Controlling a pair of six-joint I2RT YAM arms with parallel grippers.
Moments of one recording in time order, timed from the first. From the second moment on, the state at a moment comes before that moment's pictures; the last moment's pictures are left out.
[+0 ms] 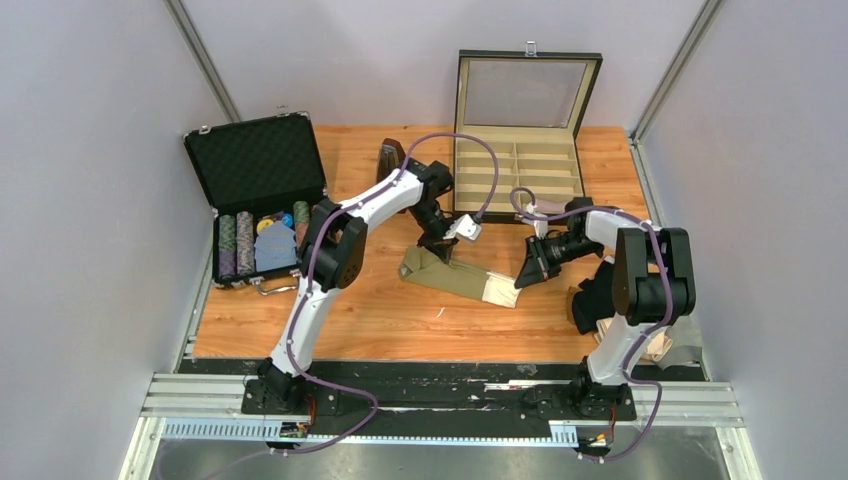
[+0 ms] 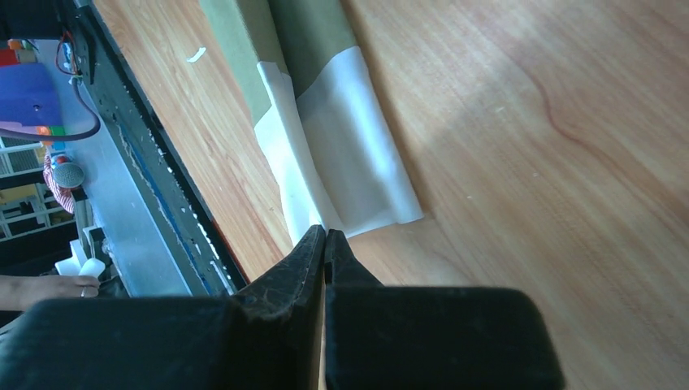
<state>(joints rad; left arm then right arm) -0.62 2.36 2.02 -1.26 0.74 1.43 -0.01 1.79 1.02 -0.83 -0.88 -0.53</state>
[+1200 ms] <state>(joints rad) -0.61 1.91 1.64 -0.77 0.61 0.75 0.00 1.55 1.08 -0.79 -0.74 -0.64</state>
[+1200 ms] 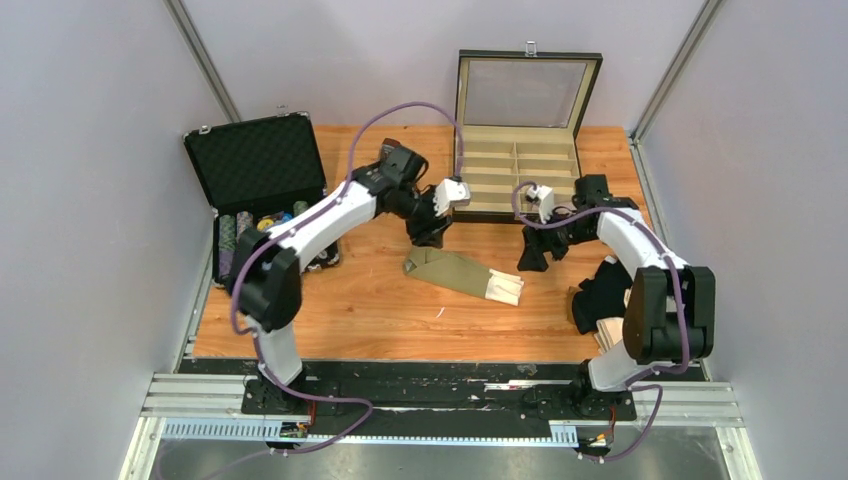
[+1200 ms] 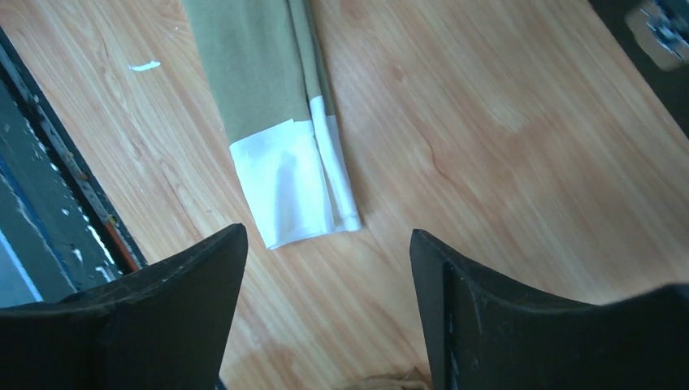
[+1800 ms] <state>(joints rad) -0.57 1.64 1.02 -0.42 0.49 -0.04 0.19 1.79 1.10 -0.74 -0.59 -0.85</state>
